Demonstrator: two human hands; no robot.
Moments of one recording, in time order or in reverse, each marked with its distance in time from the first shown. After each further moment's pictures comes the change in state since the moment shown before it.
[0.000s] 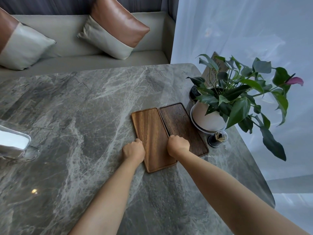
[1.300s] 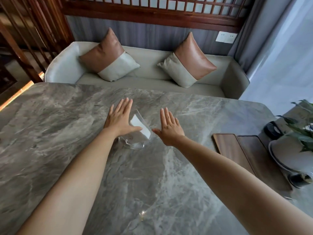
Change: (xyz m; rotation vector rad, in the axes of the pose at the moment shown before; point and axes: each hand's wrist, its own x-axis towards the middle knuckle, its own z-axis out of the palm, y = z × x) left_hand -0.057 -0.386 -0.153 -0.084 0.382 0.009; right_hand -0.094 -0.340 -0.051 -0.010 0.239 -0.610
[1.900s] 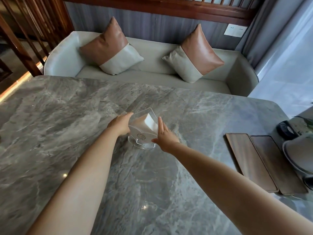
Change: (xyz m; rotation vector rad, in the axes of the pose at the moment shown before) left_hand 0.030 -0.062 0.036 -0.256 -0.230 -0.172; right_hand 0.028 -0.055 0.039 0.144 -0.187 0.076
